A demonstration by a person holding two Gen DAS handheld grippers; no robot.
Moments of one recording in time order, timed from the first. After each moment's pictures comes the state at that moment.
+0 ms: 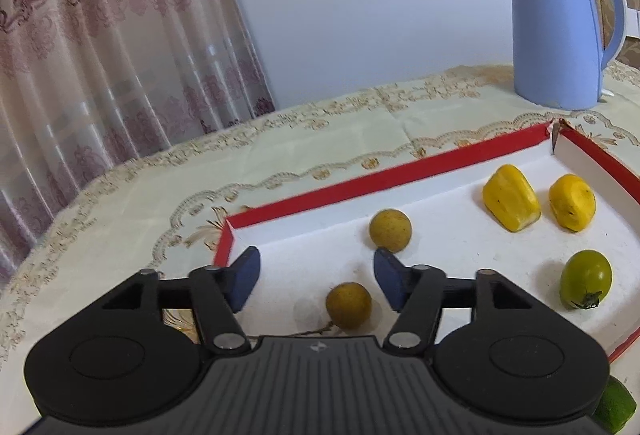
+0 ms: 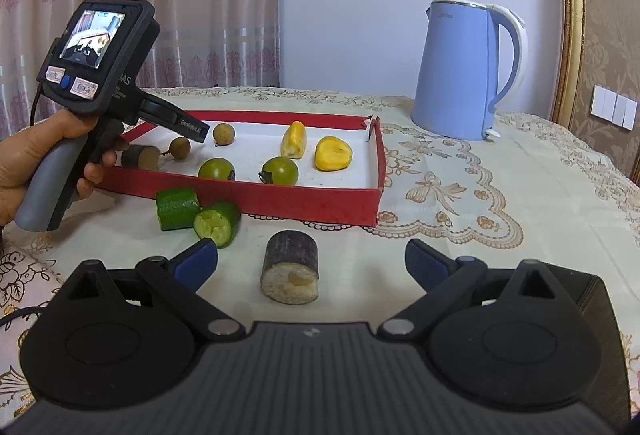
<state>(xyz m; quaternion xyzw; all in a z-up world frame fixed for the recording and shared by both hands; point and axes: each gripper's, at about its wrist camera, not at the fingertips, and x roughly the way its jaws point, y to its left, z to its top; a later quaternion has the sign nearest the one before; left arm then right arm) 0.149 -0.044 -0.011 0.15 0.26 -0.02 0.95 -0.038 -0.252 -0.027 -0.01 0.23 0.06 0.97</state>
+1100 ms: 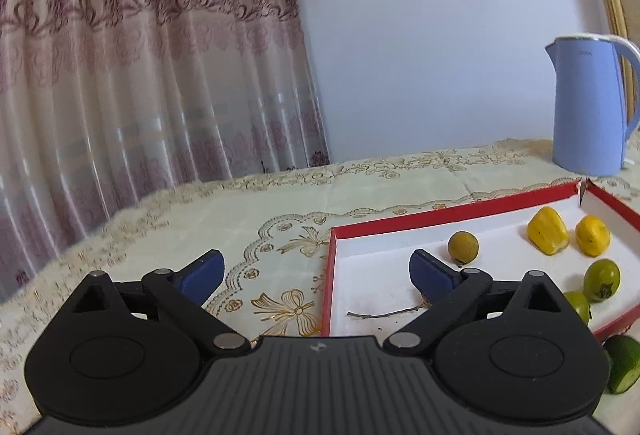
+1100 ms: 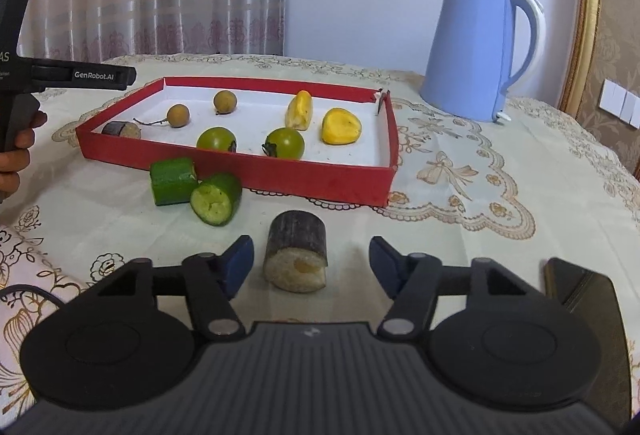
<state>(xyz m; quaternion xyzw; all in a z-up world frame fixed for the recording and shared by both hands) 0.080 0.020 -0.002 0.09 0.16 0.03 0.98 -0.020 -0.240 -0.034 -0.04 0.27 0.06 0.96</state>
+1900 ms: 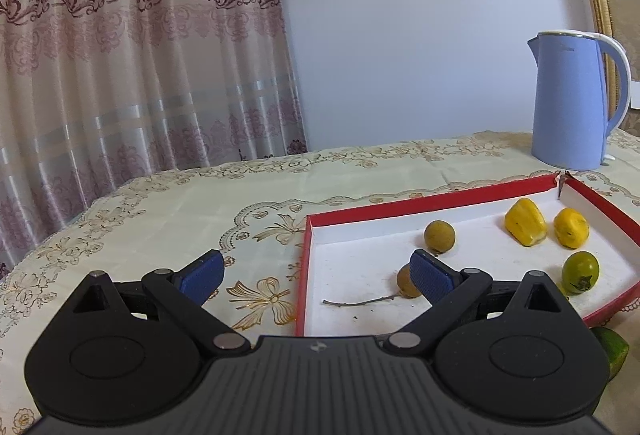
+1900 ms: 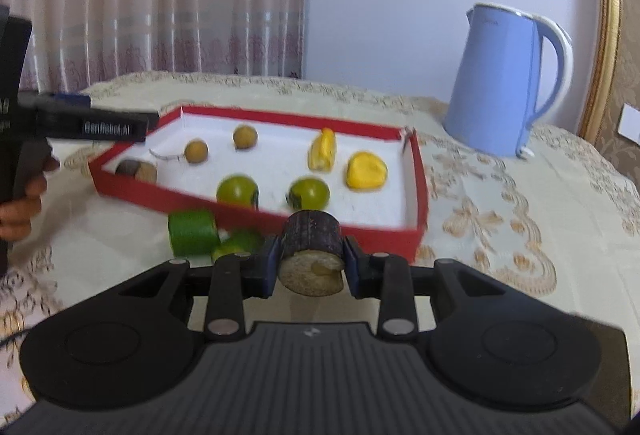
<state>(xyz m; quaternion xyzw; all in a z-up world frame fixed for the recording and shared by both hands) 0.083 0.021 -0.003 0.07 0.18 0.00 0.98 0.008 -0.227 -0.007 -0.04 0.24 0.09 0.96</state>
